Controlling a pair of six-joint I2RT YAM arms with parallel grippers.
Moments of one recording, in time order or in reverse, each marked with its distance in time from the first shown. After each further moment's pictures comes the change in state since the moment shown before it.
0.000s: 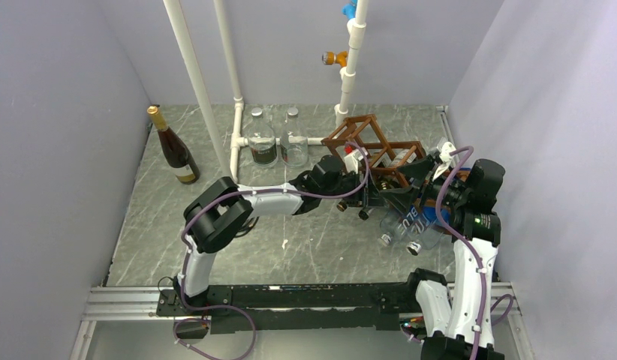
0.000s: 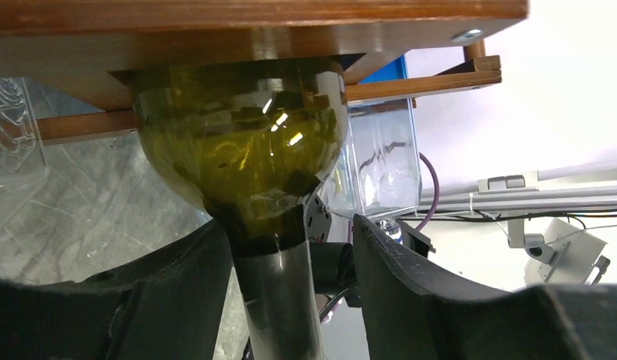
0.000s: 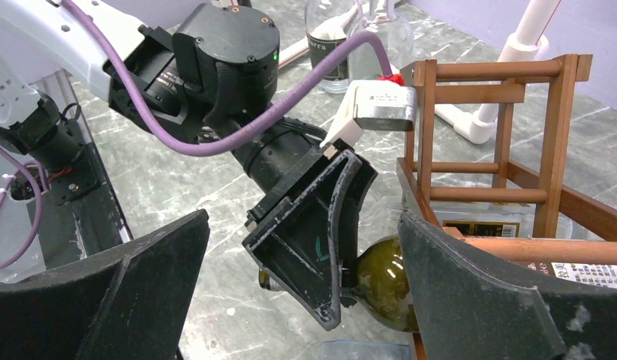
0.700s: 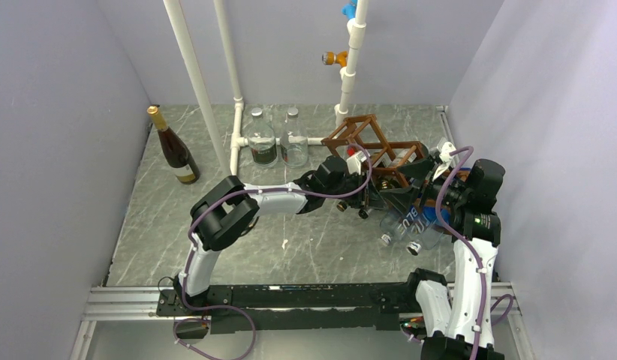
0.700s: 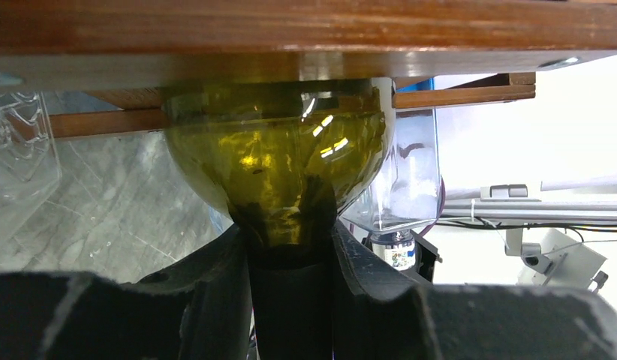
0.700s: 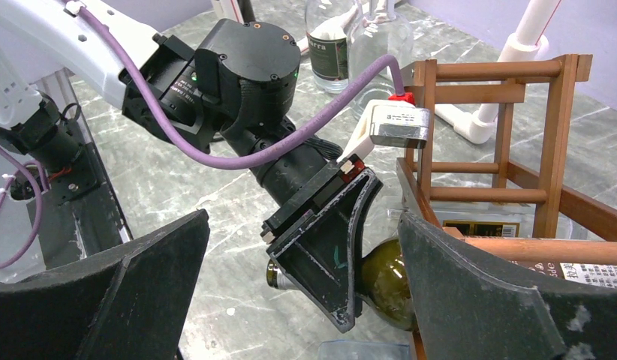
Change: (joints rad) left arm -0.008 0.061 0.055 -0.042 0.000 -0.027; right arm 0.000 0.000 0.000 0.000 0.000 0.000
